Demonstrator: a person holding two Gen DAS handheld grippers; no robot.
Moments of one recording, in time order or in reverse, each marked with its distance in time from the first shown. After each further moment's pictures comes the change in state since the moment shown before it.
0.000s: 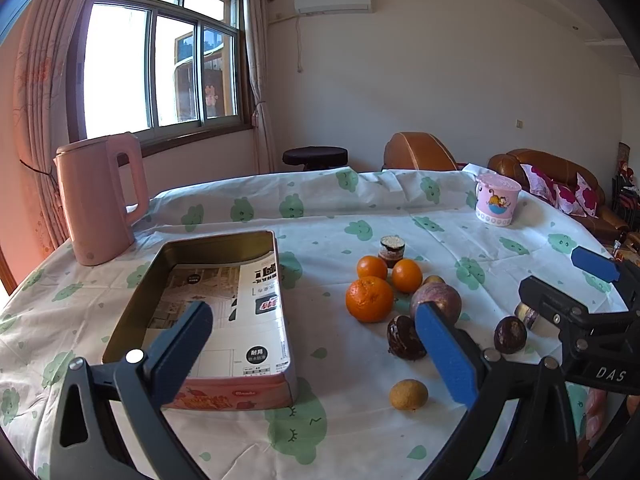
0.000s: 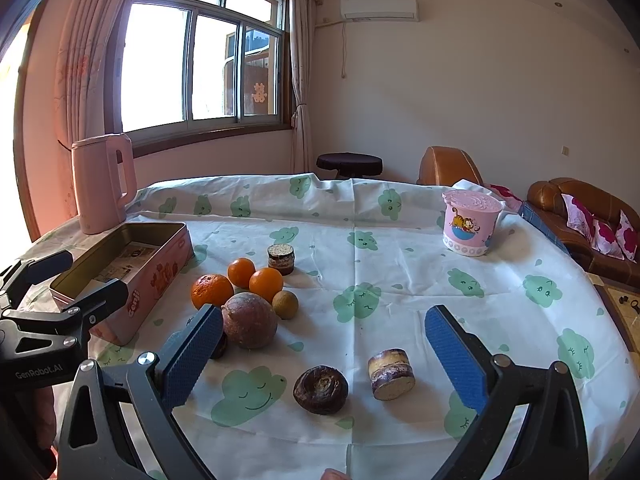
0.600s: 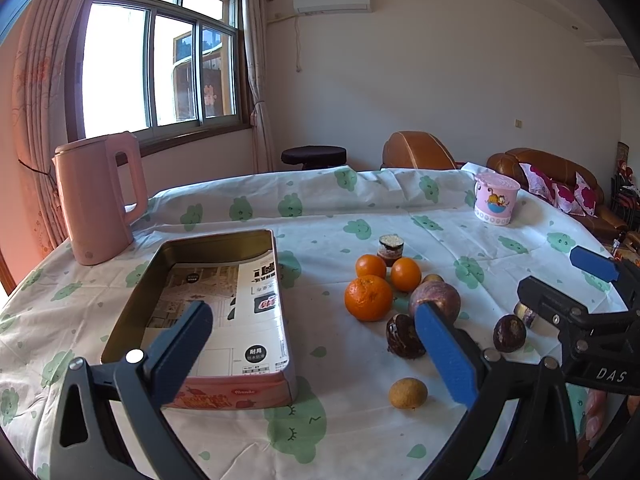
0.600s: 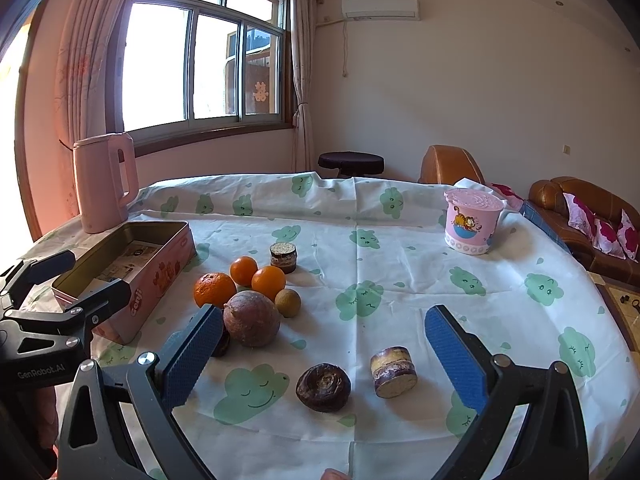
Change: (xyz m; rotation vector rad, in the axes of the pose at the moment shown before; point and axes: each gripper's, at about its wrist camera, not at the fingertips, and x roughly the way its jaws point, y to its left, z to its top) left arm 0.000 -0.001 -0.001 0.000 -0.002 0.001; right arm 0.000 0.002 -0.001 -0.003 0.003 0.004
